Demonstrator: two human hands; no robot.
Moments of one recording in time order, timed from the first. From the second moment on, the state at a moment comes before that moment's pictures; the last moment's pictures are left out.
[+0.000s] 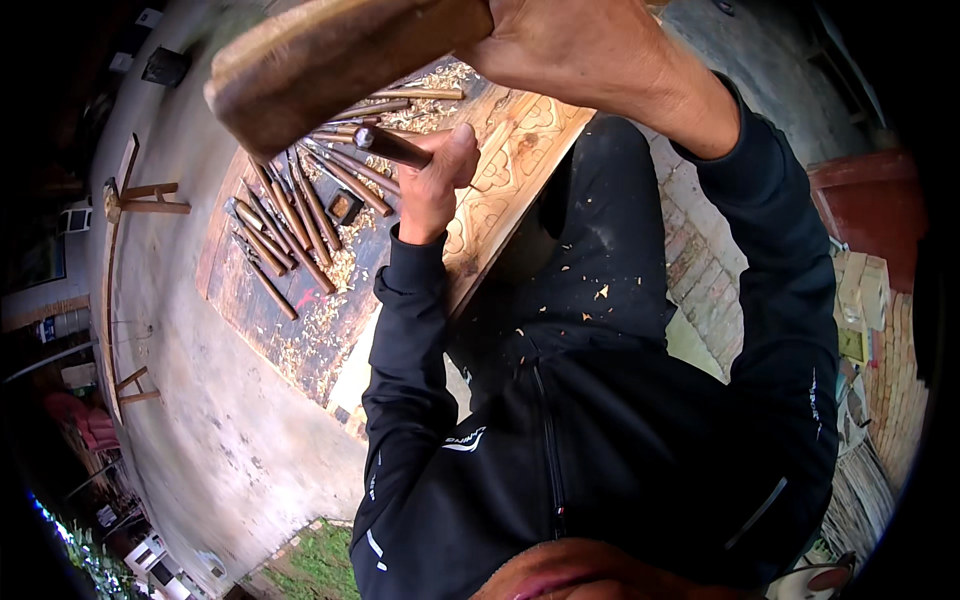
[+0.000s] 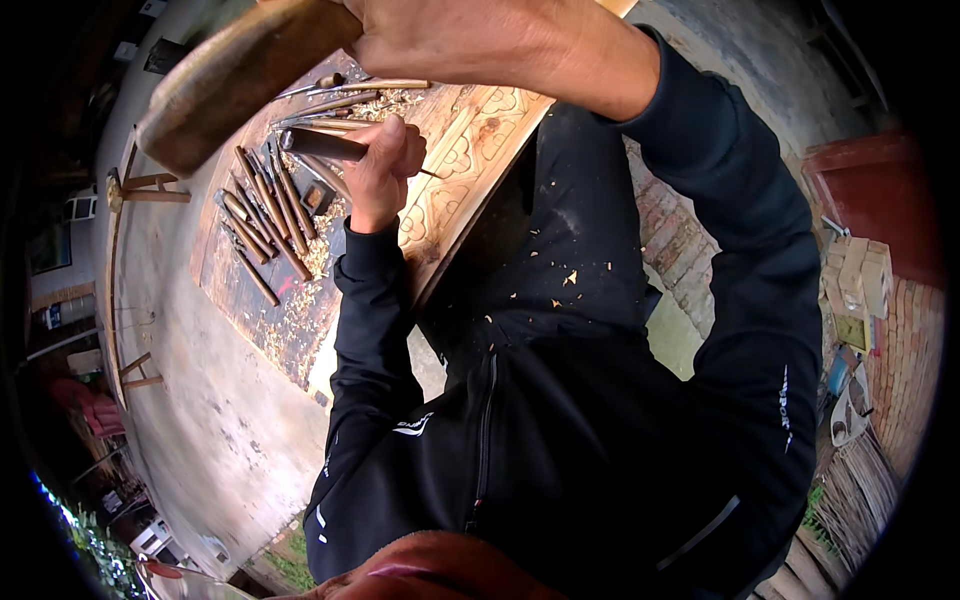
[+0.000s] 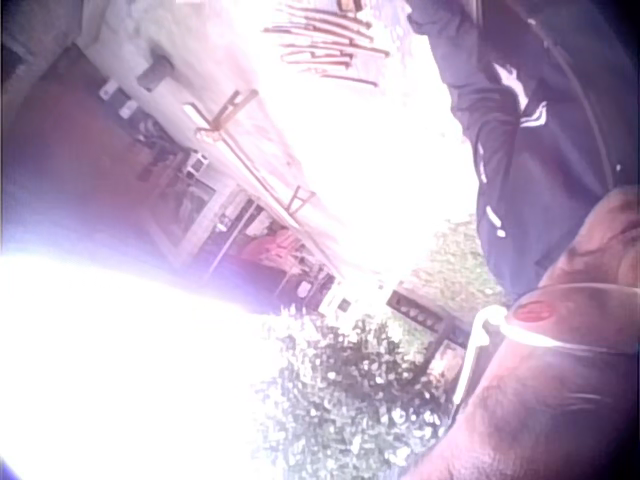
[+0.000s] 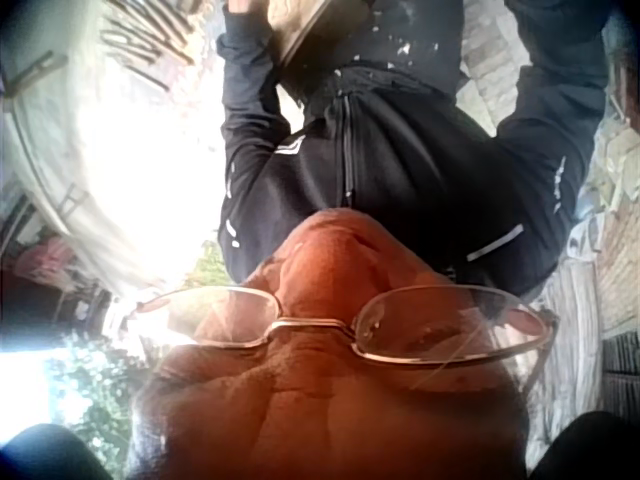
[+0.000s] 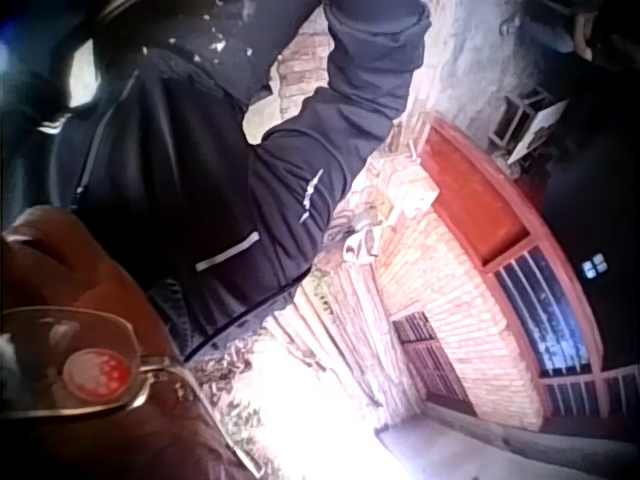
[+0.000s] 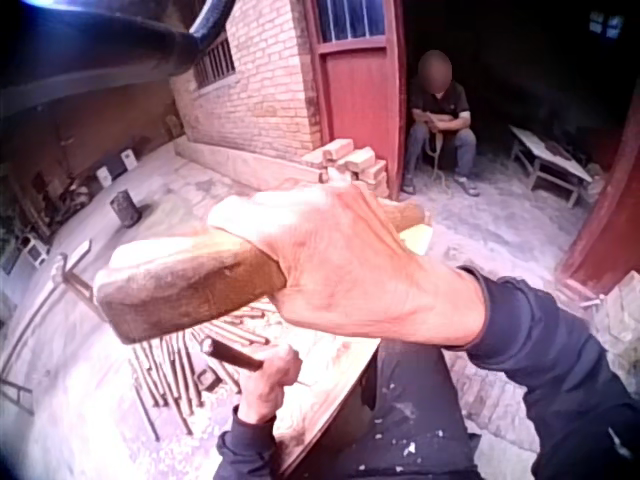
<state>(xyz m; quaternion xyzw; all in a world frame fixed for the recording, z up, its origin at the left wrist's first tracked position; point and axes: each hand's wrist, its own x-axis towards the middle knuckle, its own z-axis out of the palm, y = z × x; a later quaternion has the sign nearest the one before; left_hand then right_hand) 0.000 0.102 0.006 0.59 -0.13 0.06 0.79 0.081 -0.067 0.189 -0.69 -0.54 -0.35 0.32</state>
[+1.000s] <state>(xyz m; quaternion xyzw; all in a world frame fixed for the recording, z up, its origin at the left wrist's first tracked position) -0.041 0.002 0.012 0.71 -0.28 0.39 0.52 0.030 -0.209 -0.013 -0.55 0.04 0.13 0.82</state>
